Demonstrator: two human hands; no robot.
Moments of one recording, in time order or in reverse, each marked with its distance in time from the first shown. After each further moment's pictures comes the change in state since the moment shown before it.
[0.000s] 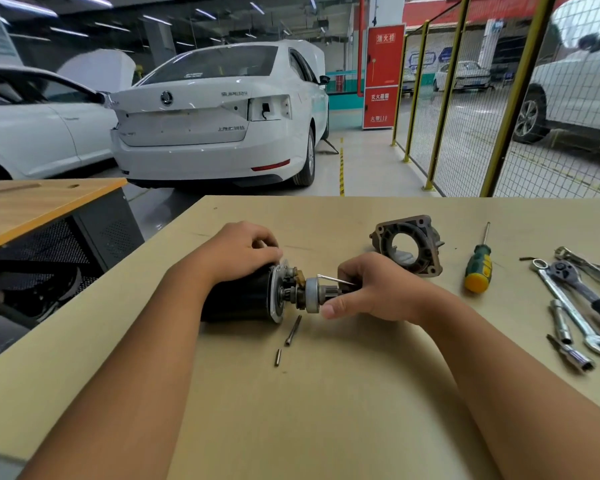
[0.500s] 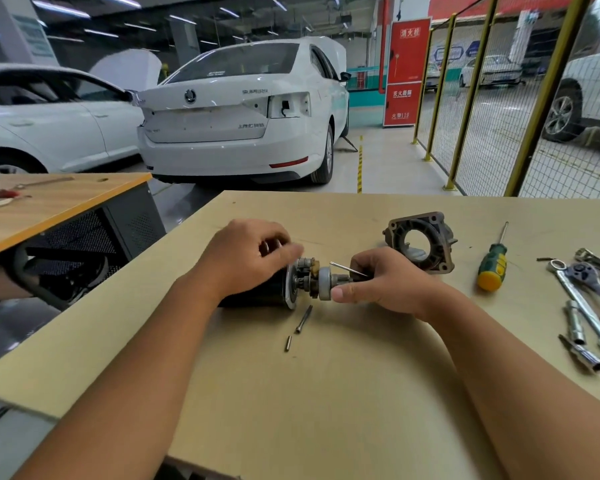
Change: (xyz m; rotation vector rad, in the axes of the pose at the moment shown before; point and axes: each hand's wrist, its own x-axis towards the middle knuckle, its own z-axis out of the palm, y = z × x) left_hand -0.045 0.008 0.002 0.126 0.281 0.288; right_hand -0.002 0.001 0.002 0.109 0.041 -0.023
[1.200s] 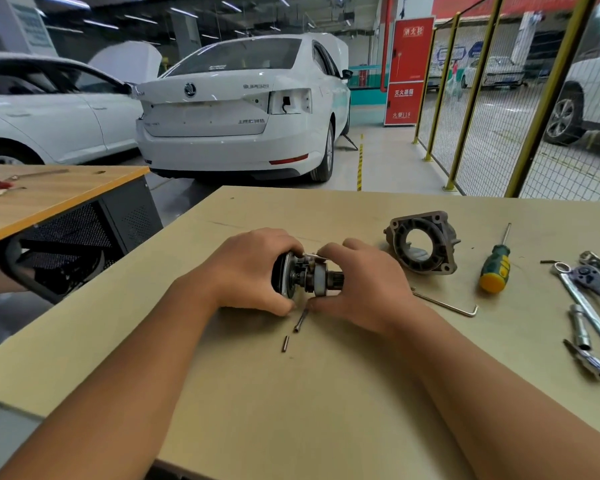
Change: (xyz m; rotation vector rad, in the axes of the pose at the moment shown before) left_hand -0.004 0.003 0.007 0.135 -0.278 0.083; right_hand 0.008 -0.015 0.040 -0.685 0.356 -0.193
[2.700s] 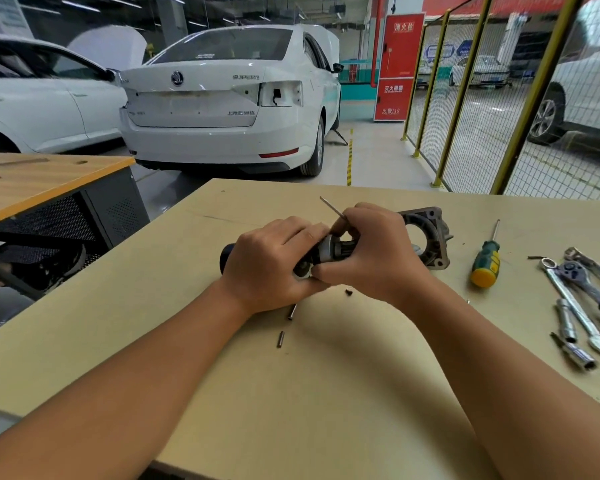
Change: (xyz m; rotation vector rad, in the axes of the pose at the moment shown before) left_hand 0.018 0.018 0.047 0.106 0.722 0.356; right_hand 0.013 -0.007 -0.039 0.346 0.169 0.035
